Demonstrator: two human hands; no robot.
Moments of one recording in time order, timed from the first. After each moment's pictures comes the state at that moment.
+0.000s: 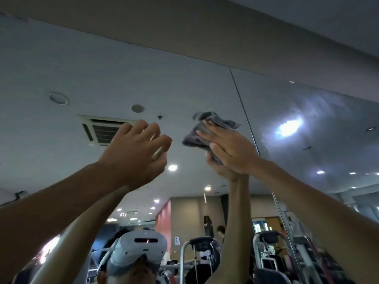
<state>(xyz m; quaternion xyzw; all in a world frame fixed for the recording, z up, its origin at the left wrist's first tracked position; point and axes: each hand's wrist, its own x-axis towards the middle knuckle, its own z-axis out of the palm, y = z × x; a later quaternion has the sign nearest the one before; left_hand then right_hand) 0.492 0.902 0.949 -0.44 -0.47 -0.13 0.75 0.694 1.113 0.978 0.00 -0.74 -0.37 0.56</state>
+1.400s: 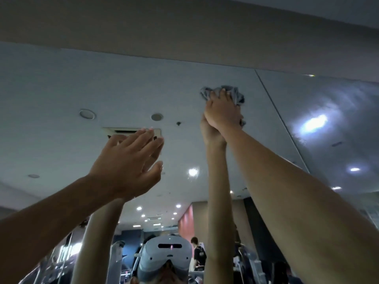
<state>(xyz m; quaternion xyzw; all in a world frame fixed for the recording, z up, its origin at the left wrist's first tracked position) 0.427 0.822 0.944 -0.42 -0.55 -0.12 0.71 0.594 1.005 1.081 -0.21 -0.62 -0.14 0.74</state>
